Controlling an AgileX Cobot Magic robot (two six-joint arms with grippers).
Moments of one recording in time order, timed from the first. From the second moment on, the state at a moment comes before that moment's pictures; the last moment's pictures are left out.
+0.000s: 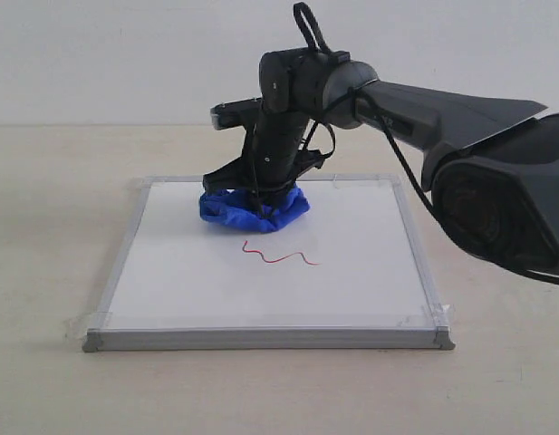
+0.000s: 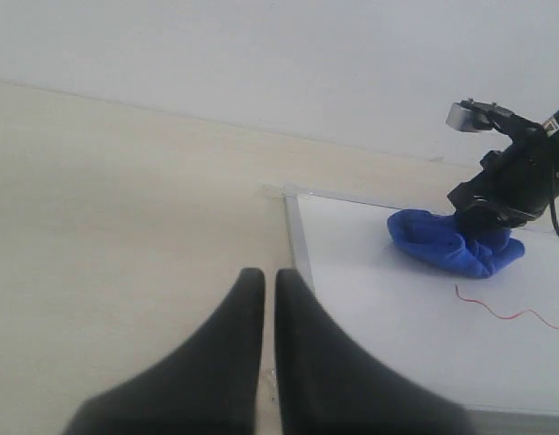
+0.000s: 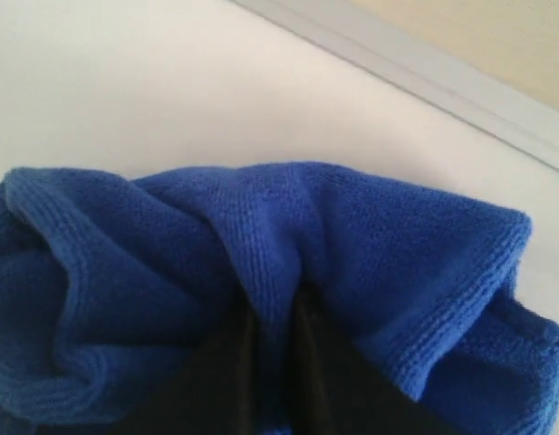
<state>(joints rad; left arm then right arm) -0.01 0.00 0.00 -0.20 0.29 -0.01 0.45 2.55 -2.27 0.14 1.04 0.00</state>
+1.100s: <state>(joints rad) -0.01 0.00 0.00 -0.20 0.29 -0.01 0.63 2.46 -2.08 0.10 1.14 -0.28</state>
